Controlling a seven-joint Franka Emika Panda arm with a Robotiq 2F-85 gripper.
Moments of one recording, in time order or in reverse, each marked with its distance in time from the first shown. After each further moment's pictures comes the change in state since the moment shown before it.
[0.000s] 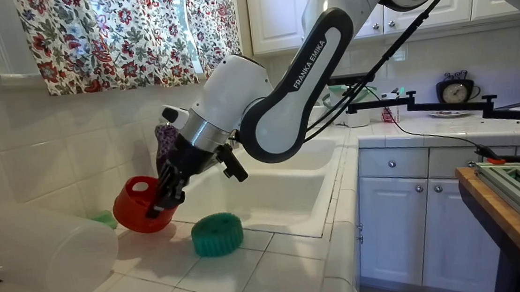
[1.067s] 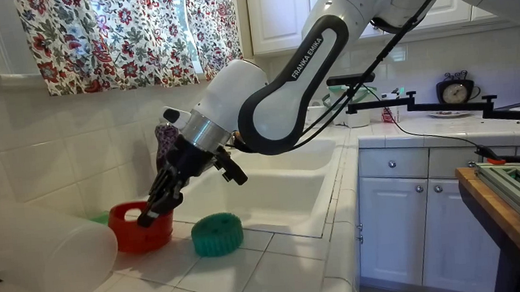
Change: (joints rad) arm -0.231 0.093 0.305 0.009 -0.051 -0.032 -0.101
